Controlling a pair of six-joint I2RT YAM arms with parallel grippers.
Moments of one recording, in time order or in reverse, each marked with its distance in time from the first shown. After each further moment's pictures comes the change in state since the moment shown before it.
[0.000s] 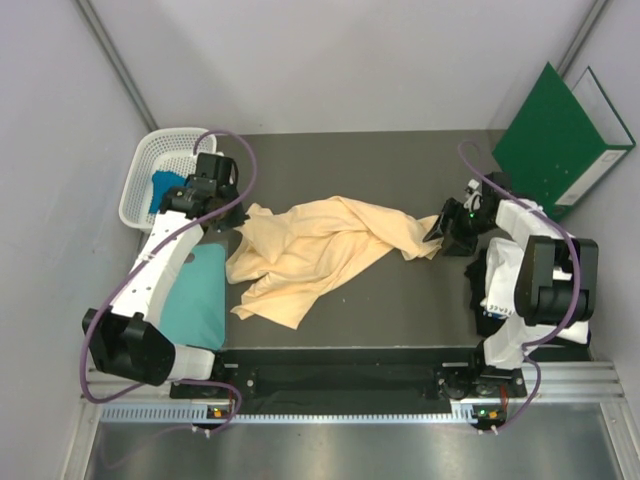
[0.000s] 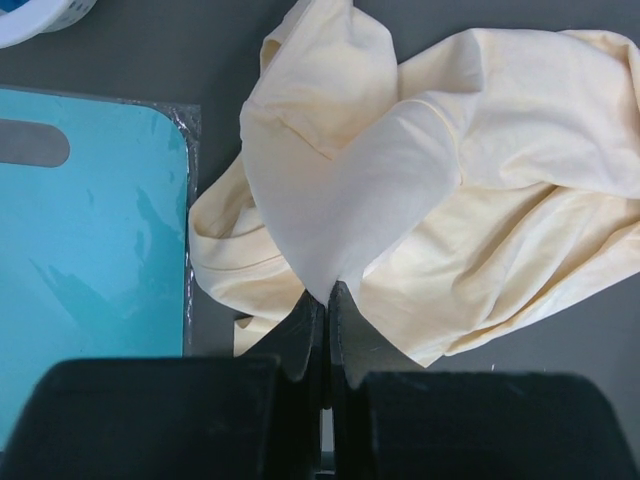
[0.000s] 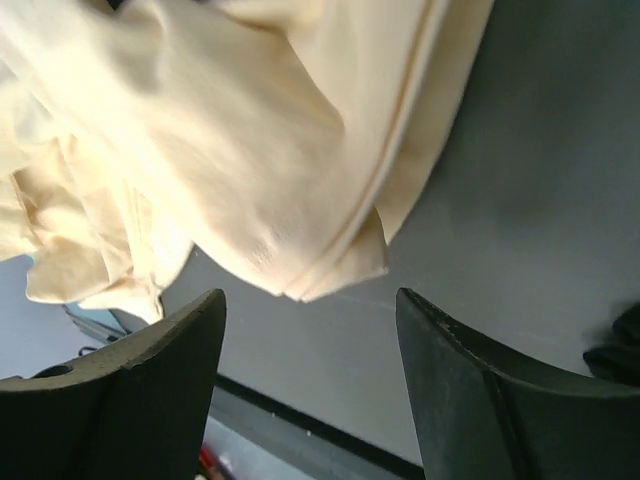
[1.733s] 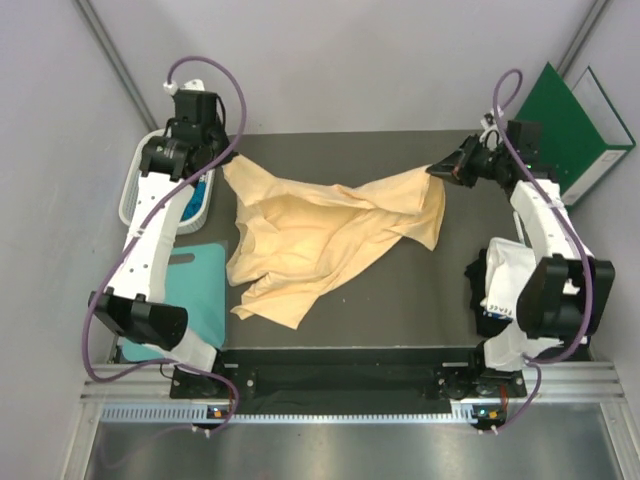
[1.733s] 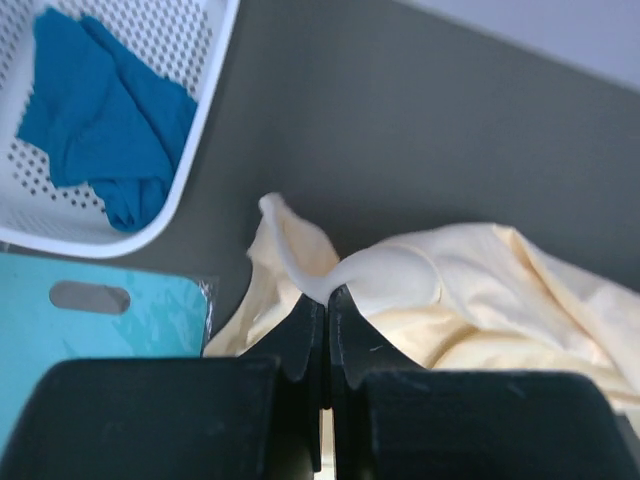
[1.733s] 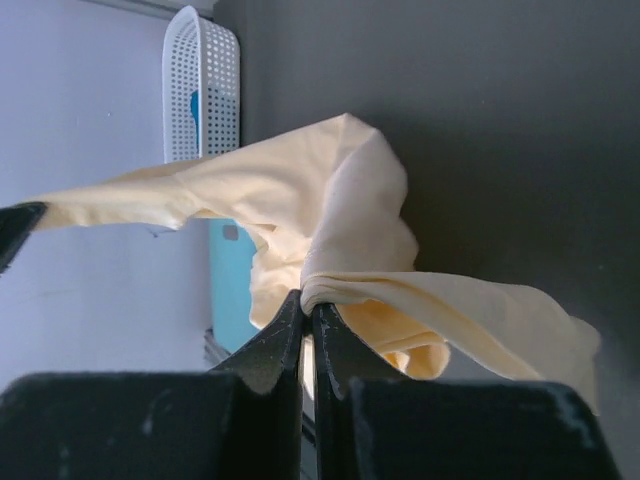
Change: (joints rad) left arm 0.006 0.212 0.526 -0.074 -0.124 0.045; right arm 0.013 -0.035 0.258 0.325 -0.307 0.289
